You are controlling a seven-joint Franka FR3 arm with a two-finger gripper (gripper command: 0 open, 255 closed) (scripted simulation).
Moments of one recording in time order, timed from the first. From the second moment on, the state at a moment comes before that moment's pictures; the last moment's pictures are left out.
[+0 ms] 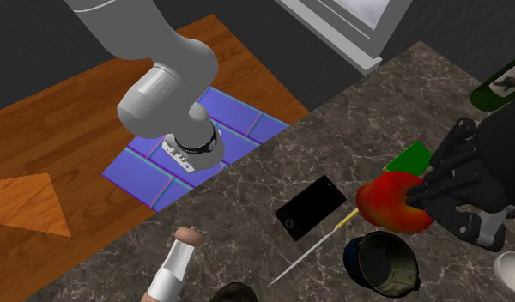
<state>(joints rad) -0.03 -0.26 -0.02 -1.87 -0.05 1.60 -0.21</state>
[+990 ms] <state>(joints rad) -0.06 0.09 -0.05 -1.49 -0.04 1.57 -0.26</state>
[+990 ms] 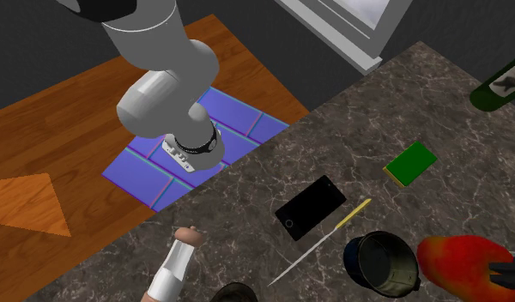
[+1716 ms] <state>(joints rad) -0.06 0.07 -0.05 -1.67 -0.04 1.73 -0.25</state>
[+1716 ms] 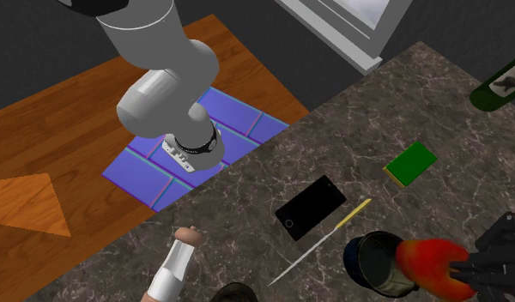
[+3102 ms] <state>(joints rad) -0.06 0.07 -0.05 -1.80 -0.04 1.86 -0.25</state>
